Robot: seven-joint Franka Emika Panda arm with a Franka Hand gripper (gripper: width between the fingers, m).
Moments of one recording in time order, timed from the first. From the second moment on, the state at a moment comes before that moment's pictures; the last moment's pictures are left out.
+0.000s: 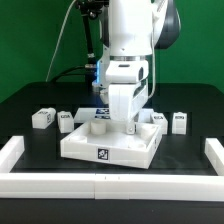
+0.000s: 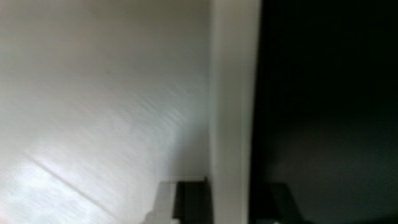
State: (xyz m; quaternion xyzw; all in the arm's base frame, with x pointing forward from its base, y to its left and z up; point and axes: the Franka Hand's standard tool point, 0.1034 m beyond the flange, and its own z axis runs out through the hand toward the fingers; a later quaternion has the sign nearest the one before) arm 0.424 0.015 0.004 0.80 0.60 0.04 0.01
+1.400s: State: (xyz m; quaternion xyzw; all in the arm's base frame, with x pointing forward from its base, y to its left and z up) arm 0.468 0.031 0.007 0.72 0.69 0.00 -0.01
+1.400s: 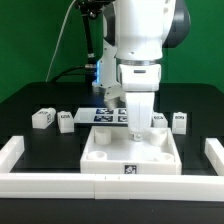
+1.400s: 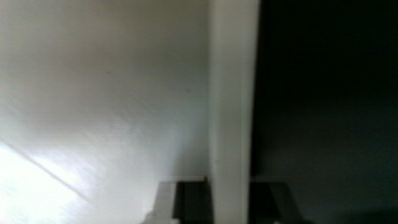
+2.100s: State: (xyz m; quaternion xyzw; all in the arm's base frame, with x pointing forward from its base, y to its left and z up) arm 0.499 0.085 0.006 0.71 0.70 0.01 -0.01
